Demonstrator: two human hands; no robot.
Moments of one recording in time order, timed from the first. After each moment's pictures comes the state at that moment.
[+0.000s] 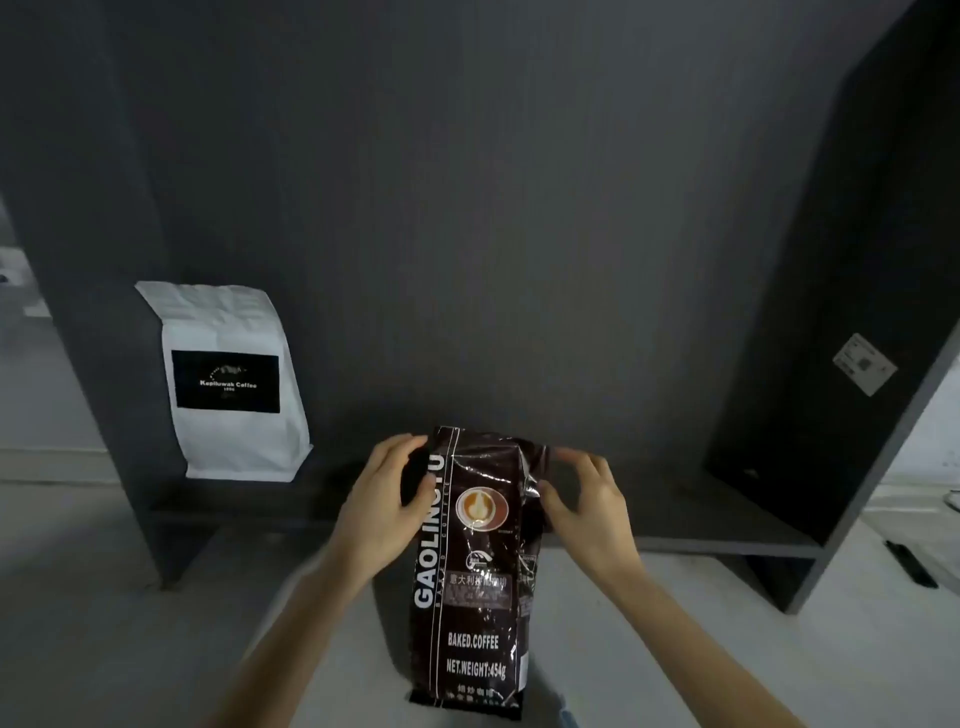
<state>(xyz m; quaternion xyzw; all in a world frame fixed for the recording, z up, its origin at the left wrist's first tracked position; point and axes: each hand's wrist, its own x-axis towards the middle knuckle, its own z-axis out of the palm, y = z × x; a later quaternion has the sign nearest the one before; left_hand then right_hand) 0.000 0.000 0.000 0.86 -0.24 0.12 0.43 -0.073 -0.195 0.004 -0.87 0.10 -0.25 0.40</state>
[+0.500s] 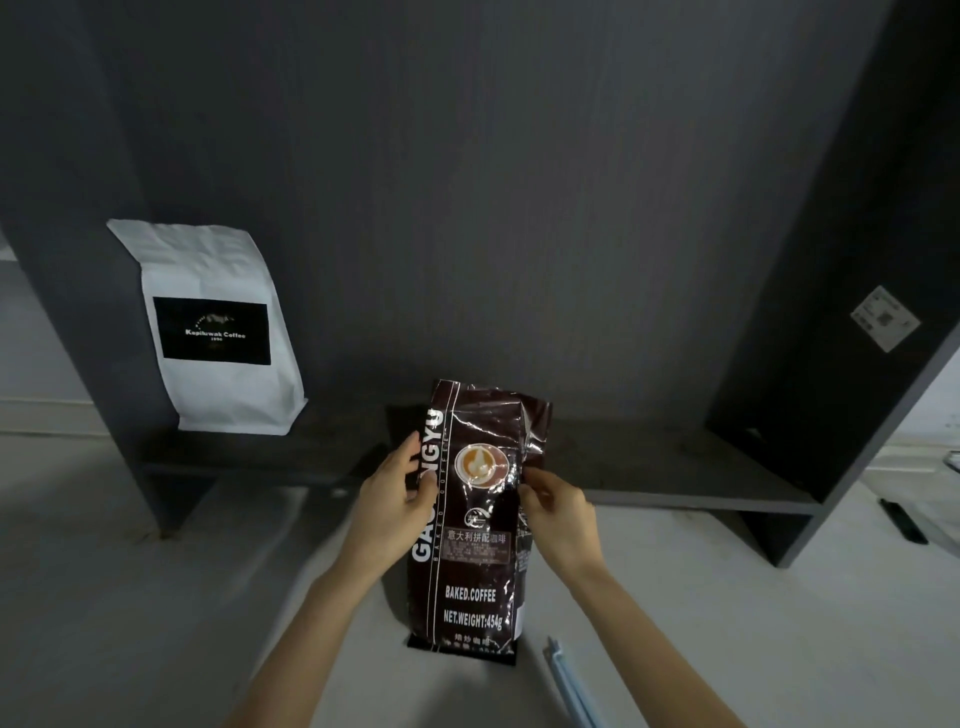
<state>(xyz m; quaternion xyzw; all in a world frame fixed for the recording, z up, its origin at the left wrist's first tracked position) -0.018 -0.011 -0.035 0.83 -0.20 0.04 0.52 -0.074 -0.173 -0.039 -0.84 0.16 -0.16 0.49</state>
